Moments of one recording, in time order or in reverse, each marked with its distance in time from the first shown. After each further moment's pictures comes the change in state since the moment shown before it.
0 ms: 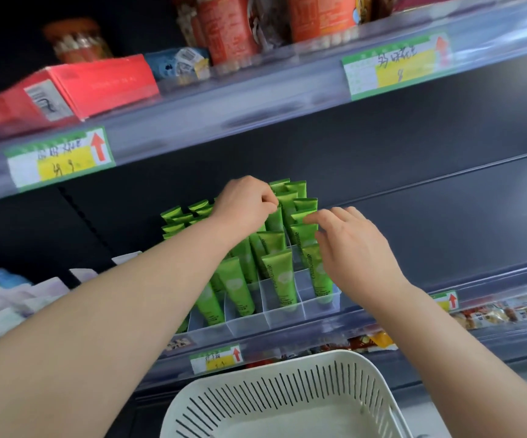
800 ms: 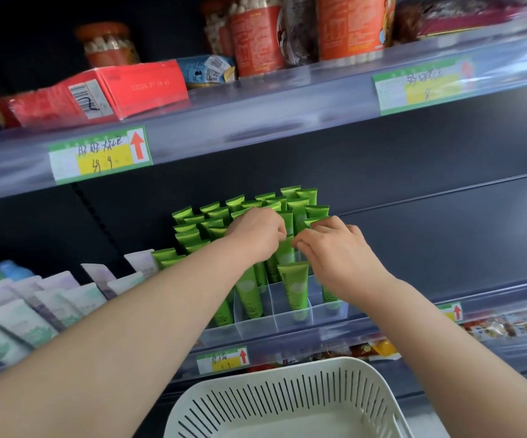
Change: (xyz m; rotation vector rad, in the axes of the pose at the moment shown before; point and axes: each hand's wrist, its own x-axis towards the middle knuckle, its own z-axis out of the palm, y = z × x) left_hand -0.019 -0.013 0.014 0.176 -0.223 -0.003; right_hand 0.015 -0.019 0.014 -0.061 -0.246 -0.094
